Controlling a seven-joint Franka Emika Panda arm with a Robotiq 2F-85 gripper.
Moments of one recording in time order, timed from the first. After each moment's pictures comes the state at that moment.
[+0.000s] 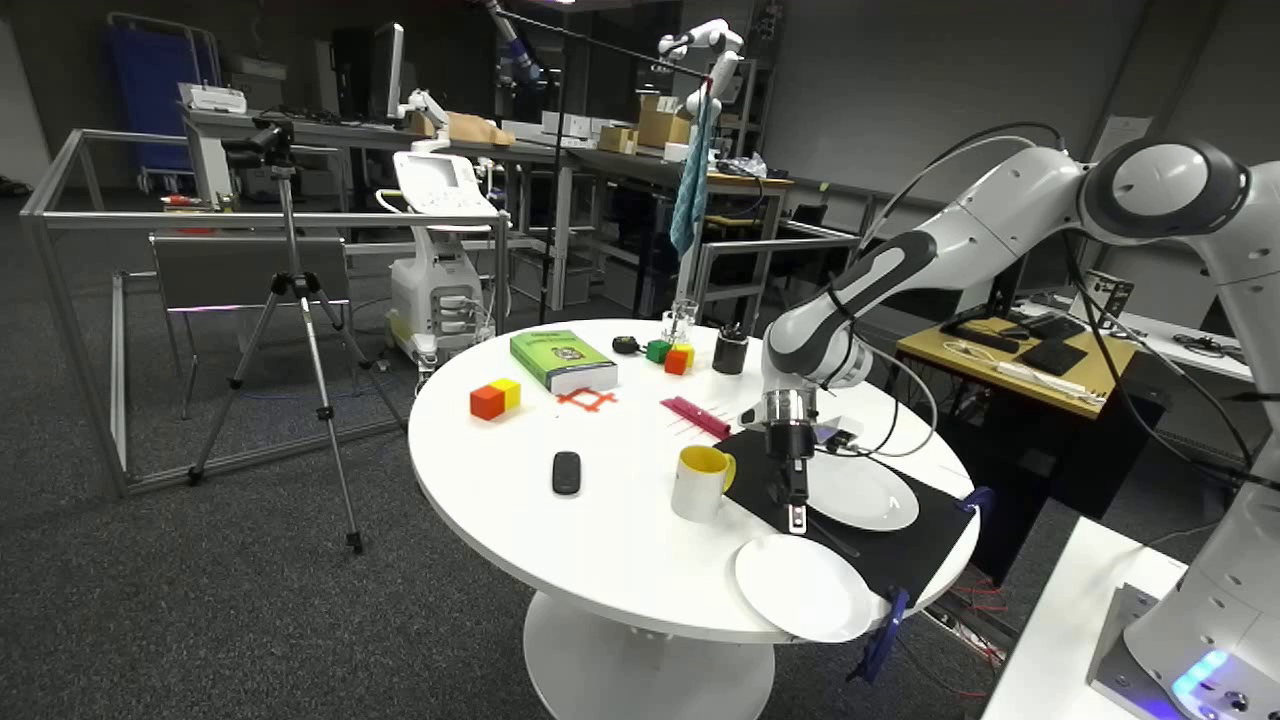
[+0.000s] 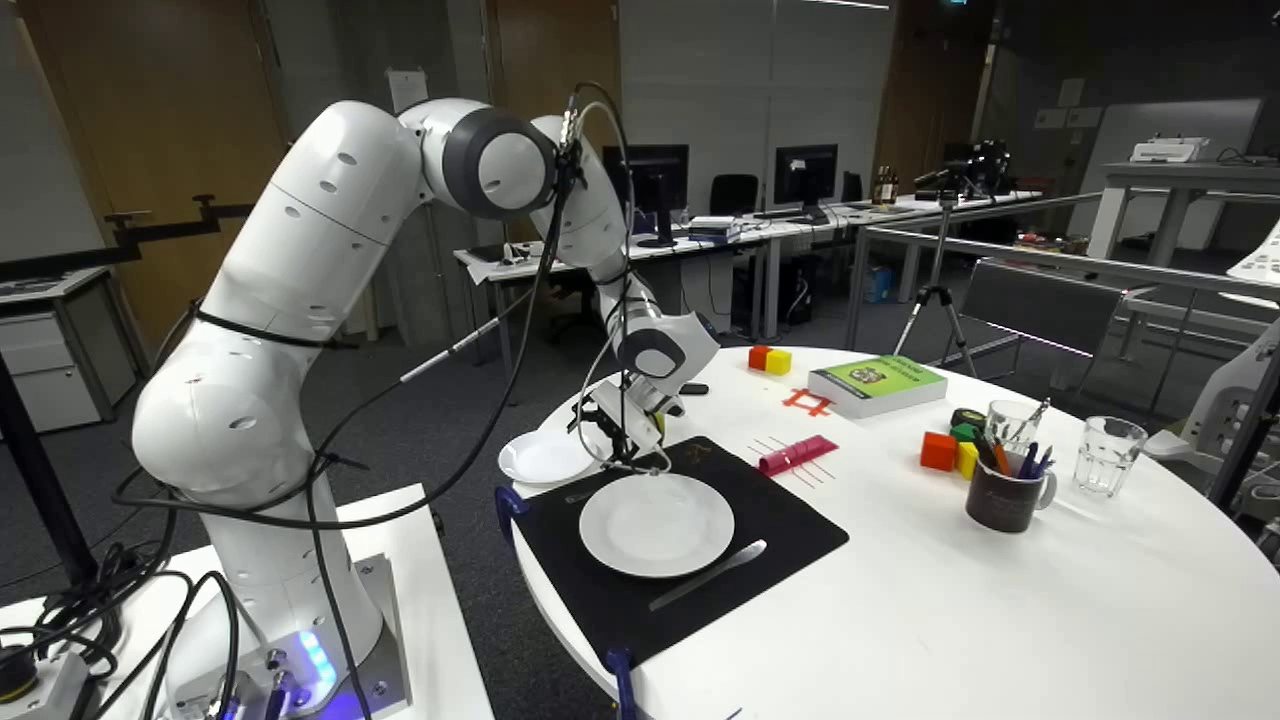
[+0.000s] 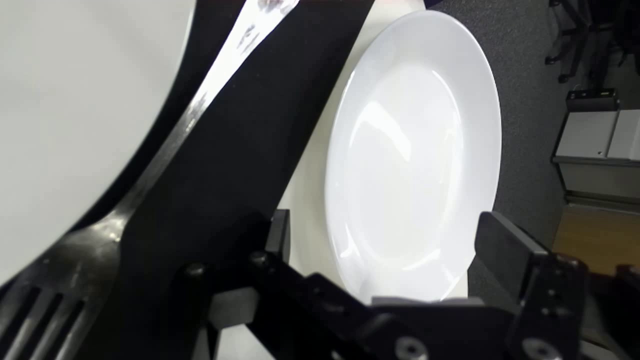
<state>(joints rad) -0.01 0.66 0.24 -1.95 0.45 2.08 -0.80</state>
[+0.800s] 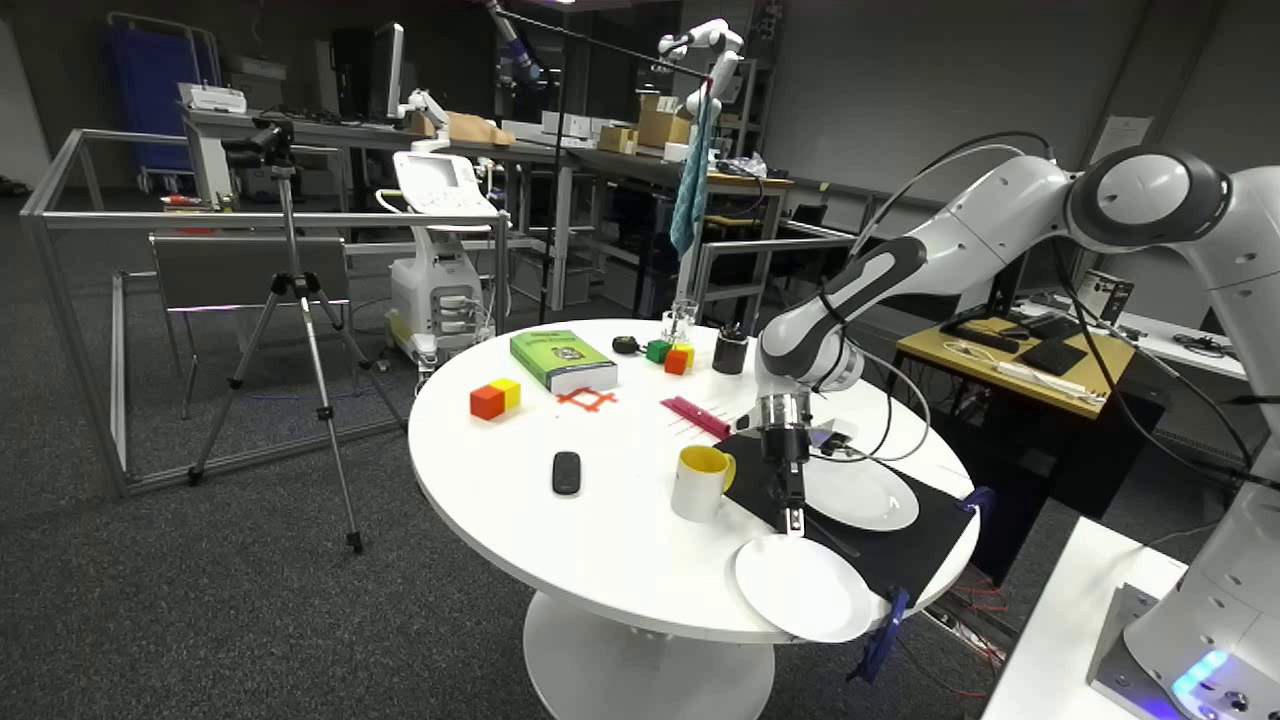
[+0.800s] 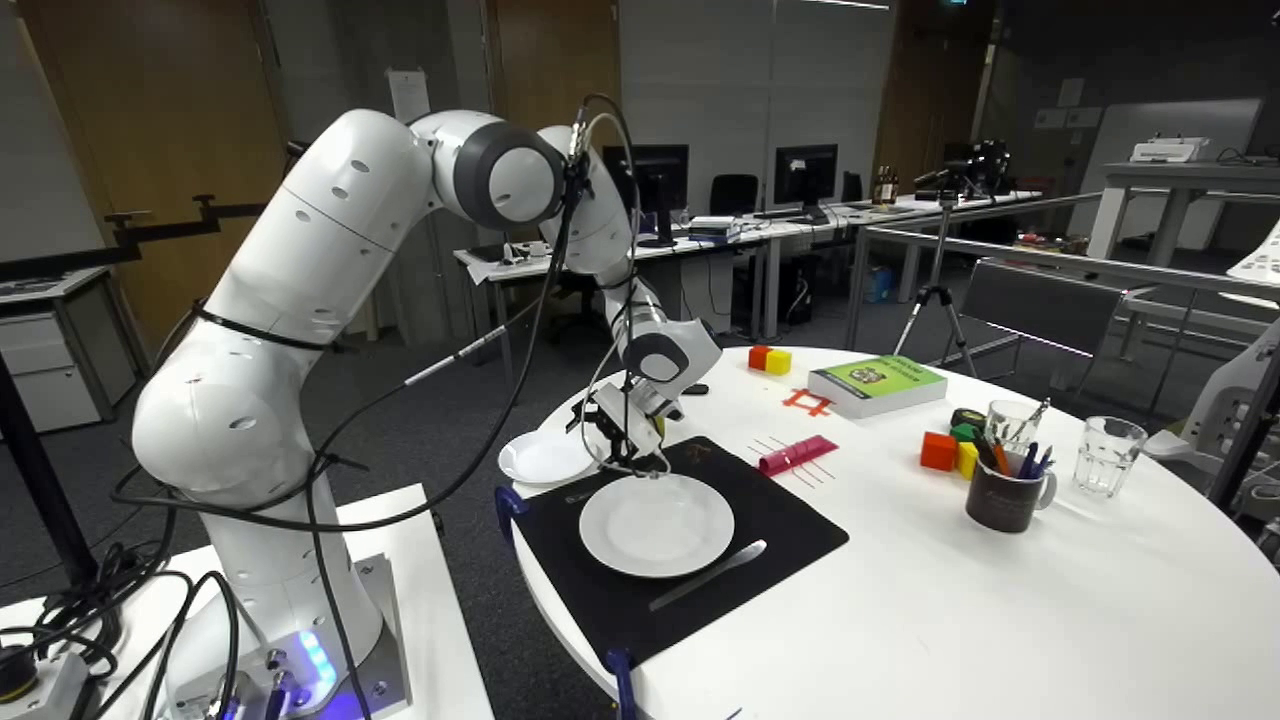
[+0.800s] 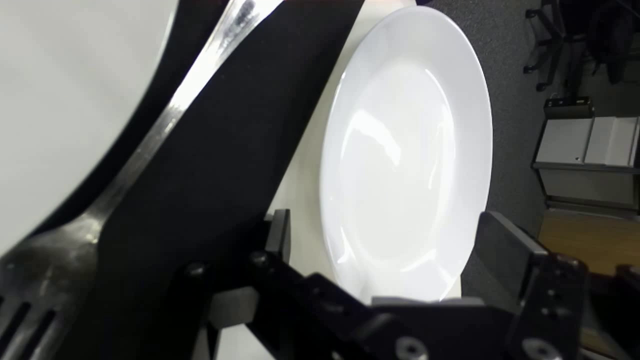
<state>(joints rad) -0.01 0.70 0.25 -1.91 0.45 2.03 -0.80</state>
